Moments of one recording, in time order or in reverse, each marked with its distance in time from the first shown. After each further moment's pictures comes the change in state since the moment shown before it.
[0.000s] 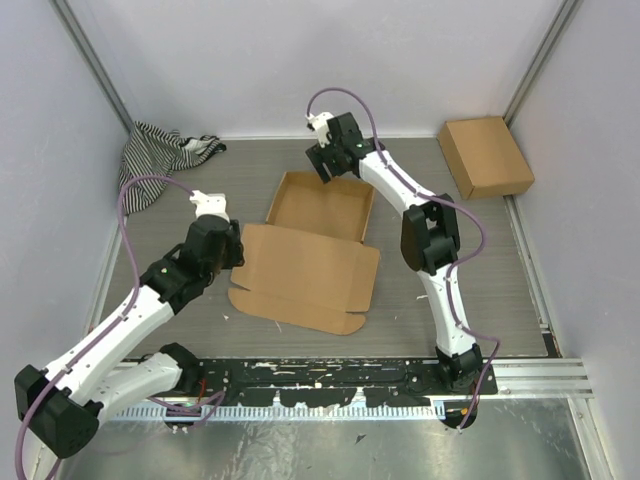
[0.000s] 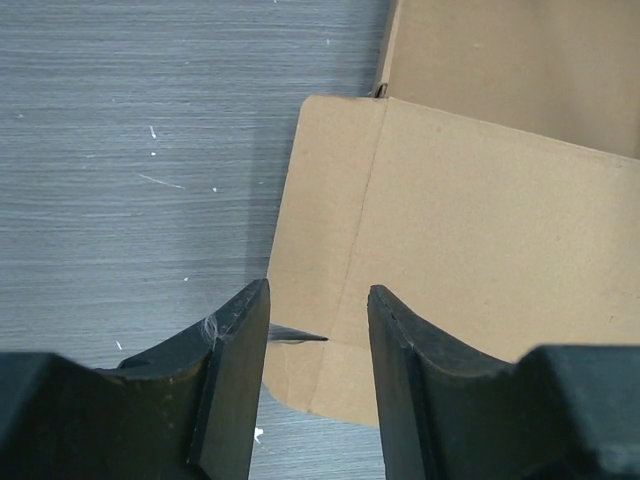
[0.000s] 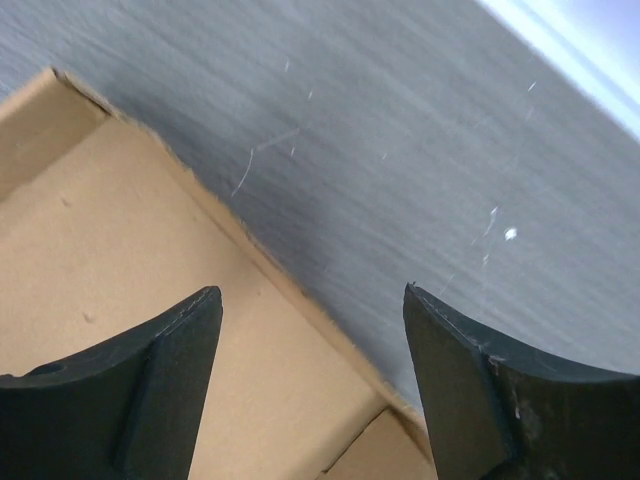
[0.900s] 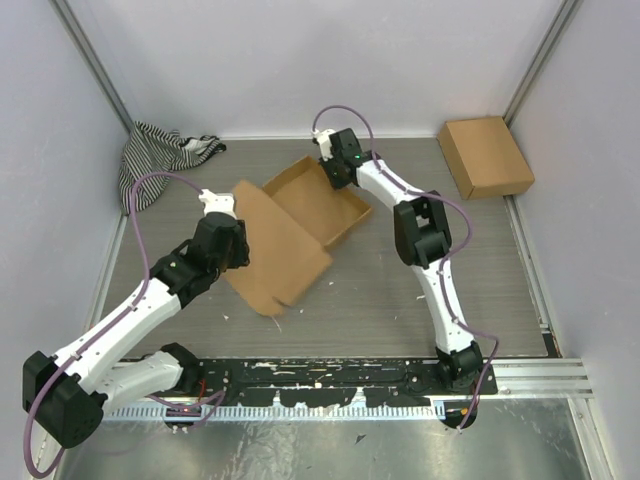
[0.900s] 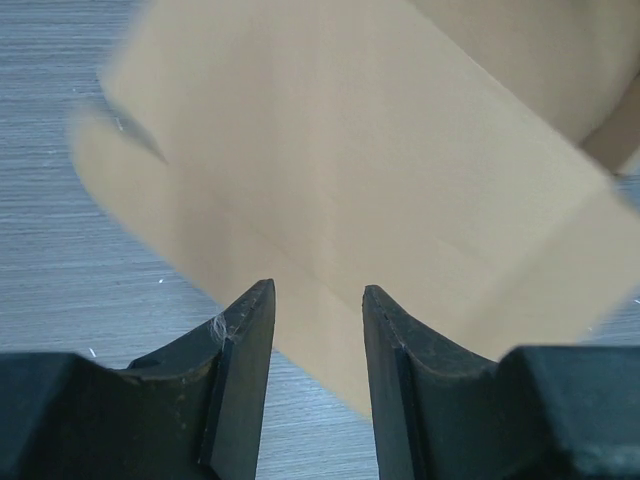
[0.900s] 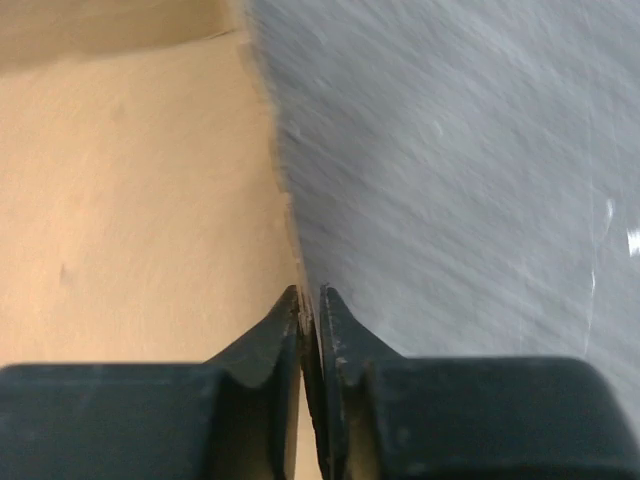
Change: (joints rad) left arm 0.000 0.074 -0.002 0.034 0.043 -0.008; right arm -0.032 0.172 0.063 0.073 -0.069 0.008
